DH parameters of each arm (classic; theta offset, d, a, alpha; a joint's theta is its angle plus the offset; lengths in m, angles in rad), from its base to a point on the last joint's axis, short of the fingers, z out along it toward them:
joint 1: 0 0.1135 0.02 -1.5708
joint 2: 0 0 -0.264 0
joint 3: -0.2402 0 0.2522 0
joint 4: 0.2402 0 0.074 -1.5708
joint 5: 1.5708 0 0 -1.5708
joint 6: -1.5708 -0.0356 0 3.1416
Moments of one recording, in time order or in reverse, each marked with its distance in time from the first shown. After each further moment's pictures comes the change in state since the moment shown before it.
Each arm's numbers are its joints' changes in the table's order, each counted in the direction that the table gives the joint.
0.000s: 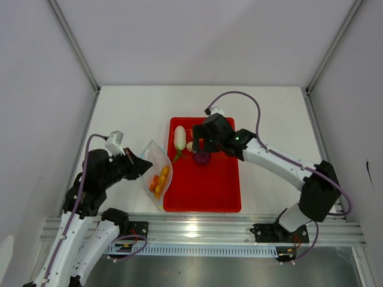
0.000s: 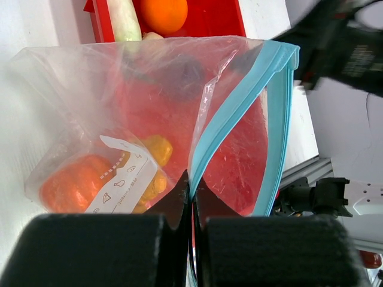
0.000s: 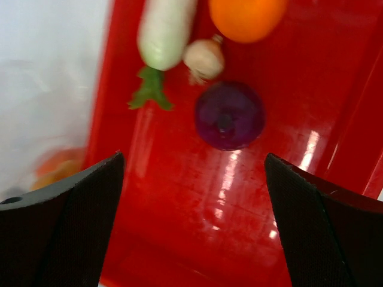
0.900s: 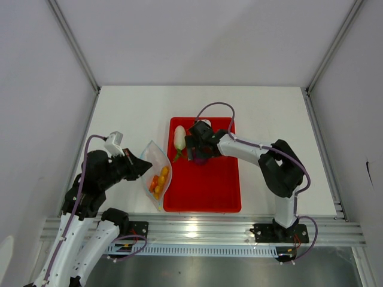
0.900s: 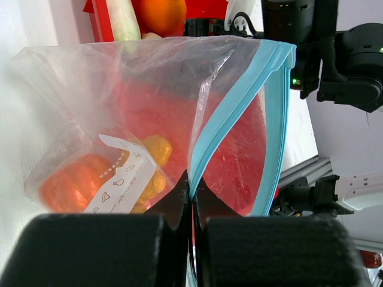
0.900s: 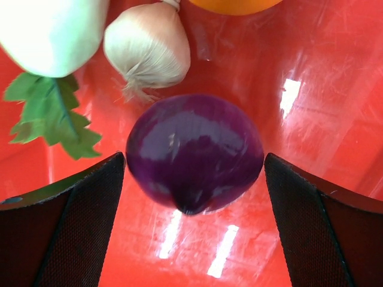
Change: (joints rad) left arm 0.000 -0.017 0.000 0.007 0.000 0.000; right arm -0.023 0.410 -0.088 0.002 -0.020 0.018
